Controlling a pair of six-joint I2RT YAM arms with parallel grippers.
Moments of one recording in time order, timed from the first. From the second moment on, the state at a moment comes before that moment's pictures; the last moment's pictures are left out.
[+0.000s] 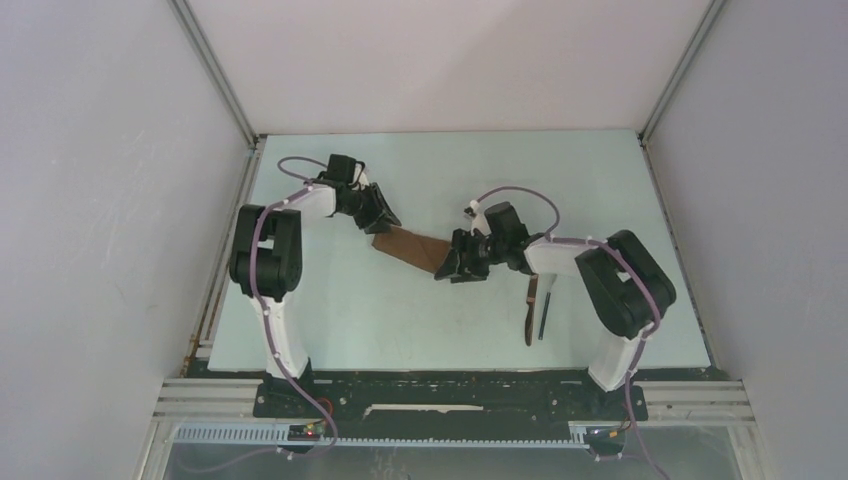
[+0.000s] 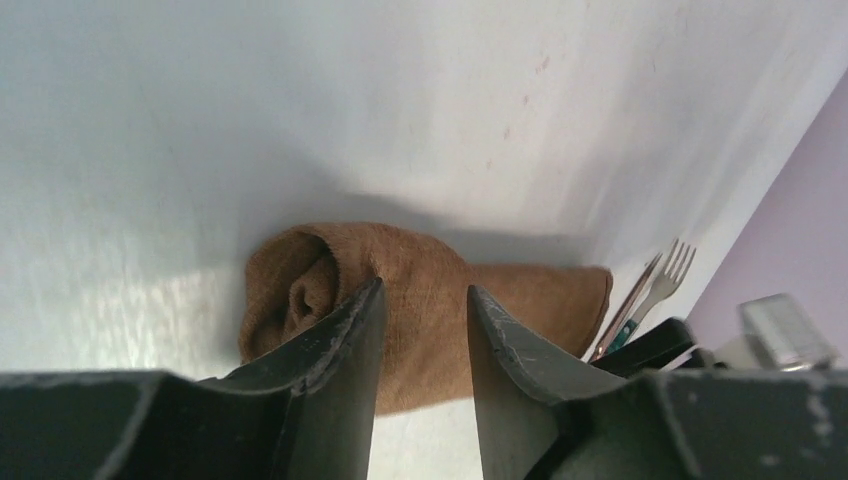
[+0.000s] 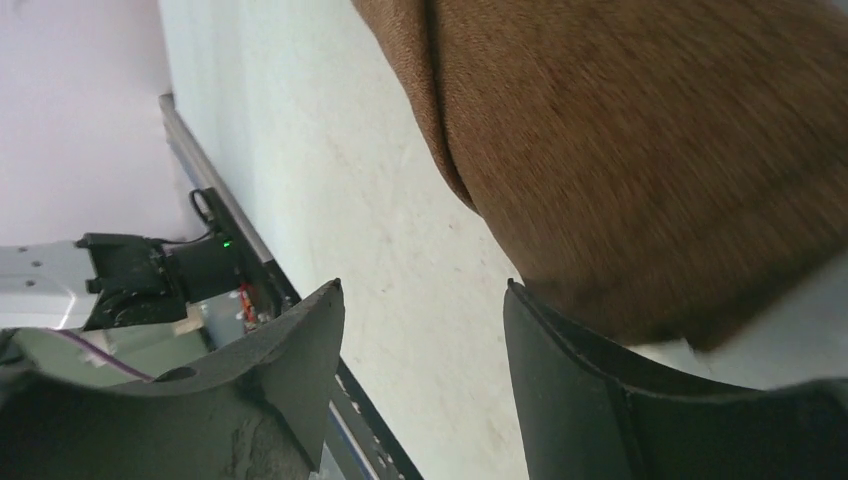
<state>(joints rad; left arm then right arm) -0.17 2.03 1.37 -0.38 0.50 -0.63 0.54 1.84 0.89 0.18 -0.68 0.69</state>
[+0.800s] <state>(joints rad) -0.20 2.21 1.69 -0.66 0.42 -0.48 0.75 1.81 0.98 0.00 -0.20 0.98</state>
